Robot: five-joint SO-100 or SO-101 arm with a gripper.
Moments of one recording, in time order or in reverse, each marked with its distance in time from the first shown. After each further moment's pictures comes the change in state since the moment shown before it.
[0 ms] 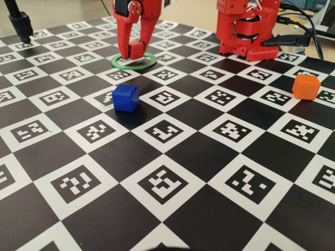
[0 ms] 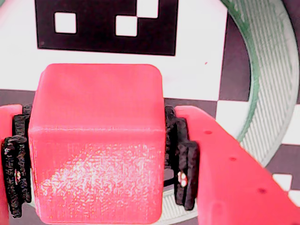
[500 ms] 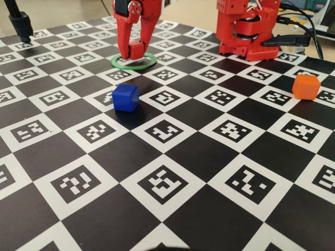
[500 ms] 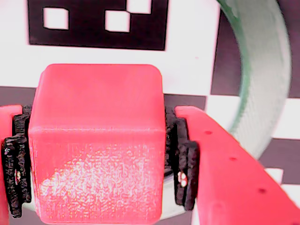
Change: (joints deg) arm 0.0 -1.0 0.0 1.1 0.0
